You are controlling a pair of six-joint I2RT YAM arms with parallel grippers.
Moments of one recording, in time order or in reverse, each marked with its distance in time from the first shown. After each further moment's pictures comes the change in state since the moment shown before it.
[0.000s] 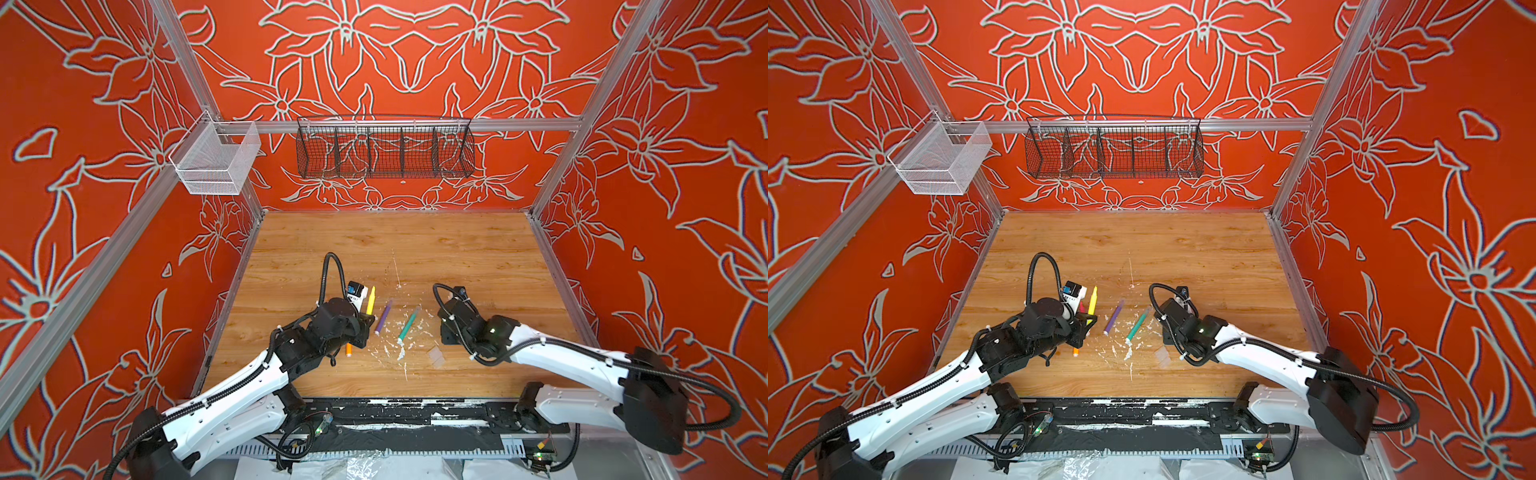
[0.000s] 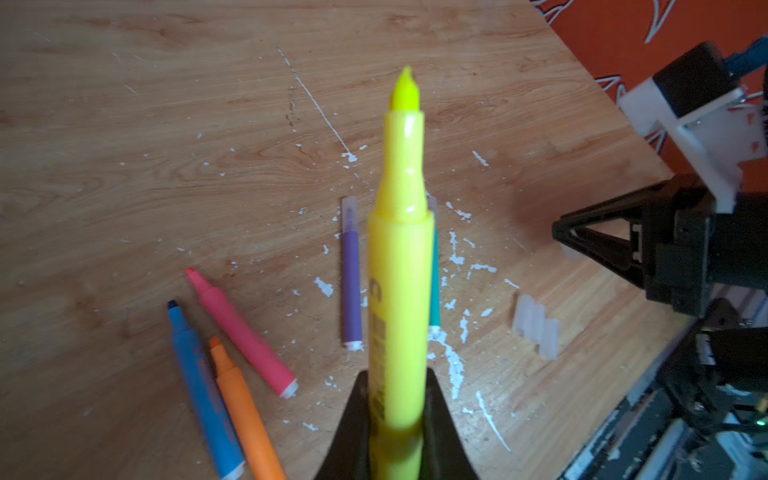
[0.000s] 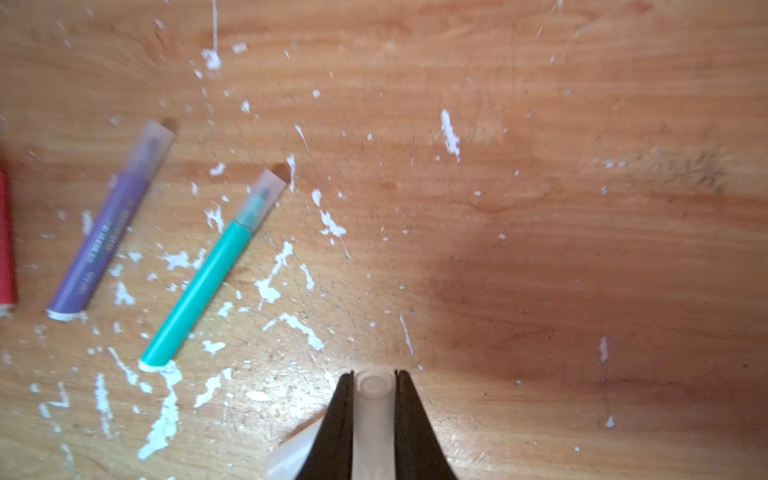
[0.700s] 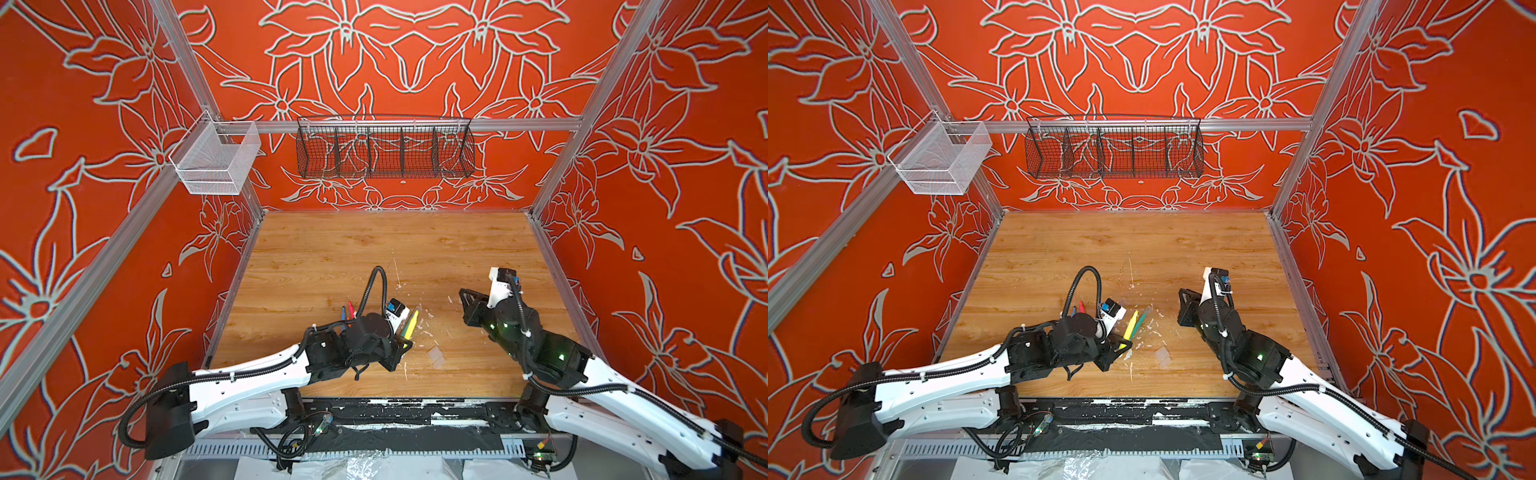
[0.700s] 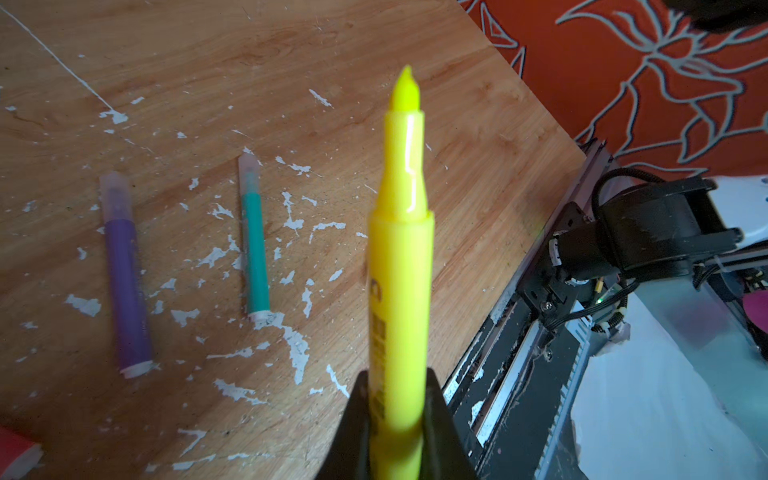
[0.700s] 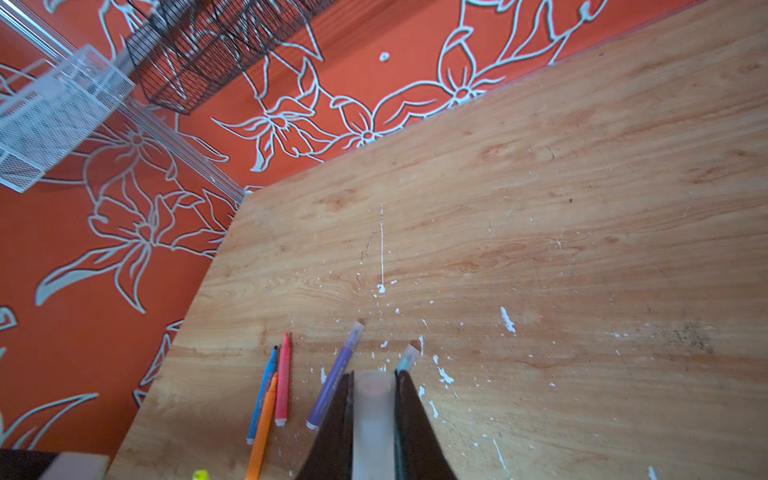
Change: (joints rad) left arm -0.322 0.214 0.058 0.140 0.043 -0.095; right arm 0.000 -0.460 -0.009 0.179 0.105 -0.014
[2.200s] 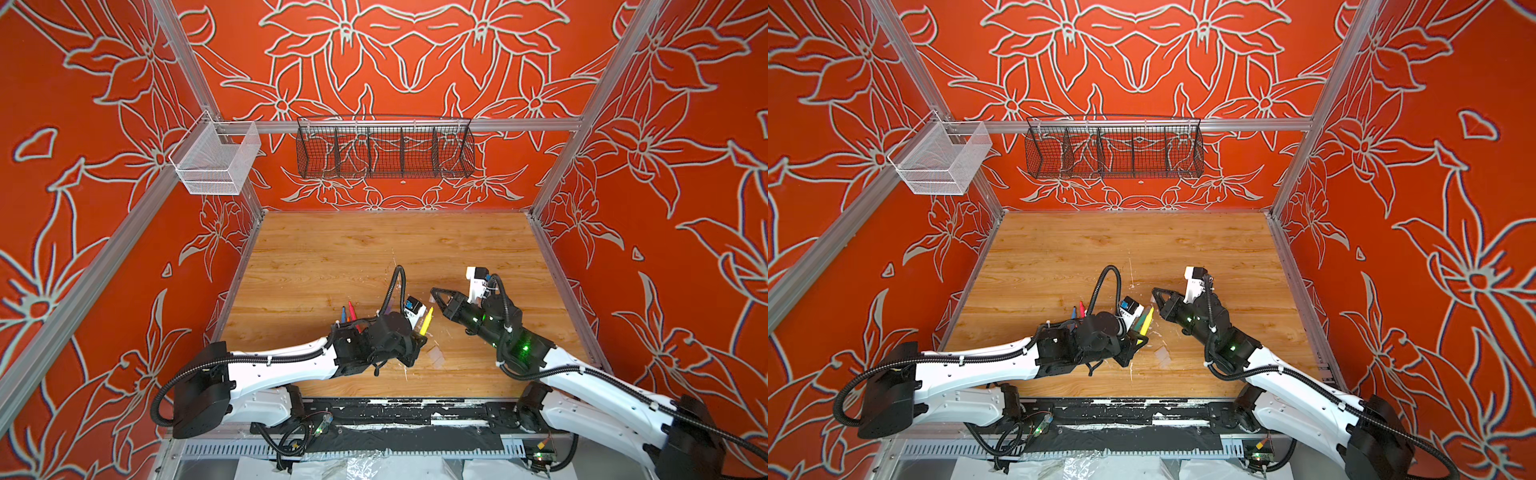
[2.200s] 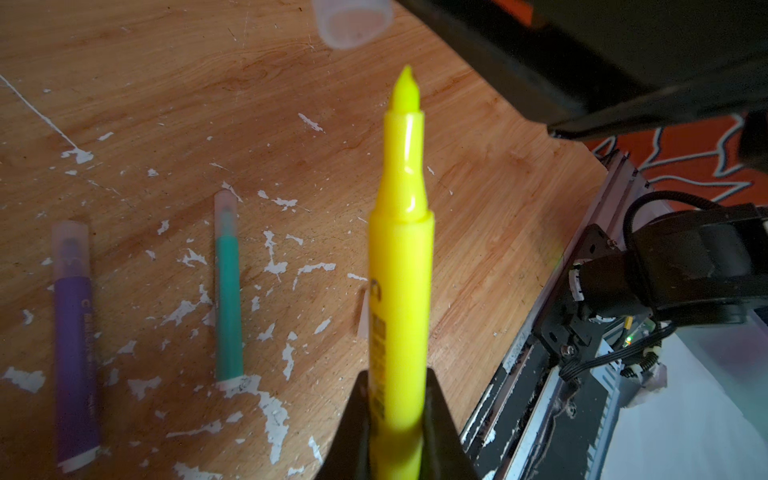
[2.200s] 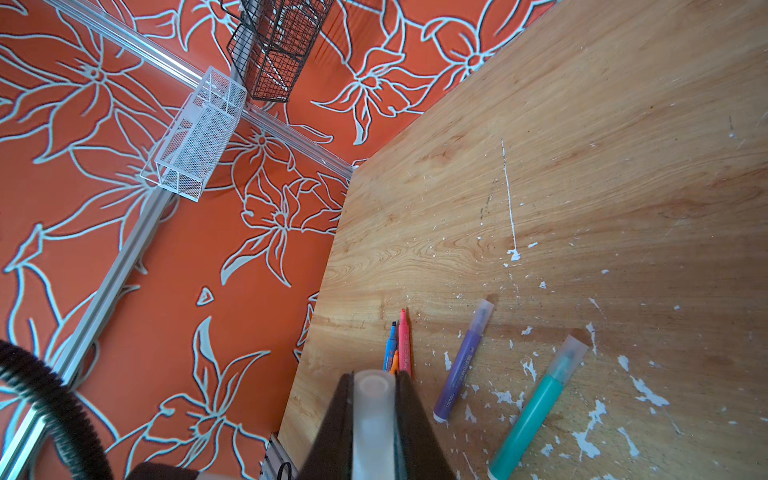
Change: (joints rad) left arm -0.026 0.182 0.060 0.133 -0.072 0.005; right arm -0.113 0.191 -0.192 0.550 -0.422 0.220
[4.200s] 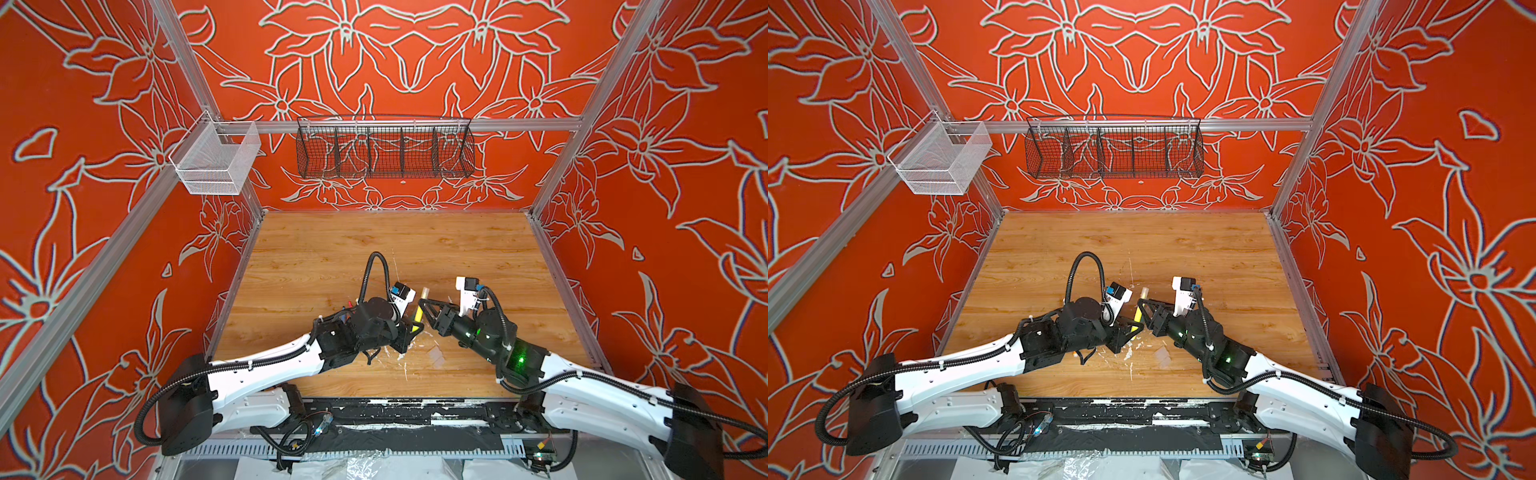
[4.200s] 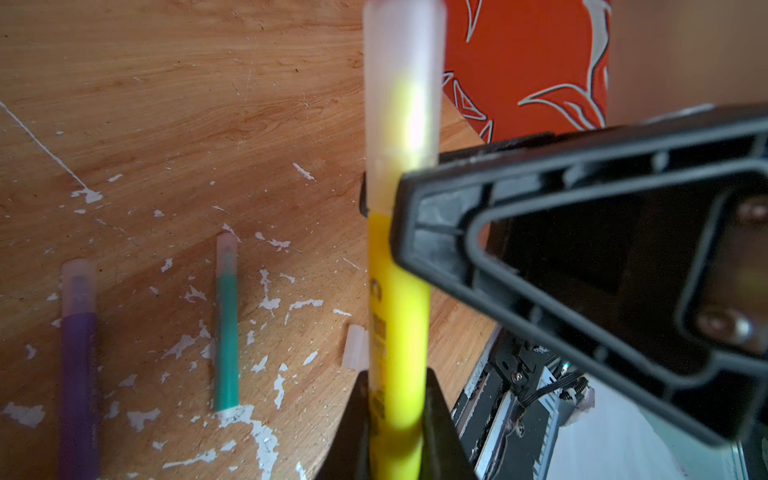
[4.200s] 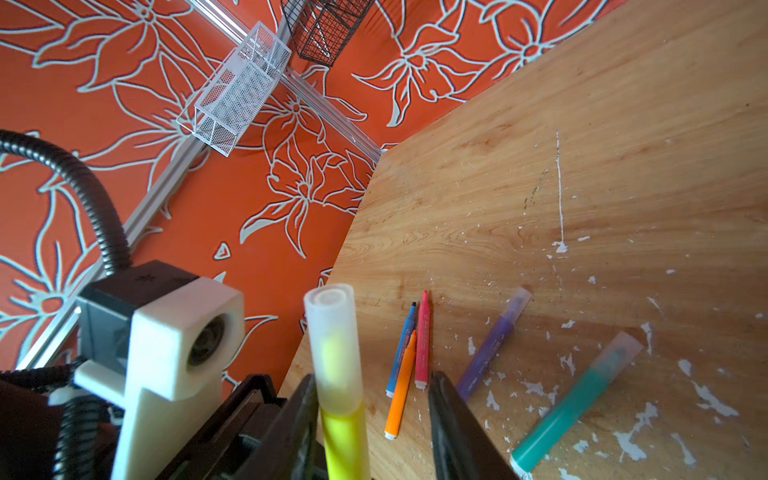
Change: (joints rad) left arm 0.126 -0.103 -0.014 0.046 0.151 -0.022; right arm 0.182 -0.019 -0.045 0.085 0.114 -0.095
